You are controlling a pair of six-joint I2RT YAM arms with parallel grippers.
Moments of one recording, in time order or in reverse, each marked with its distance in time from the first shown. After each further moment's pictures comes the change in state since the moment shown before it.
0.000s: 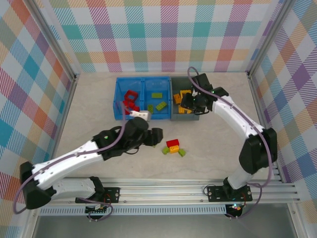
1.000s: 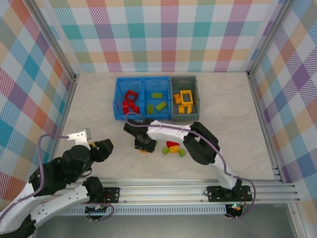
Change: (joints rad) left arm 0.064 -0.781 -0.184 -0.478 -0.289 -0.126; right arm 0.663 0.563 0.288 -0.141 0.143 0.691
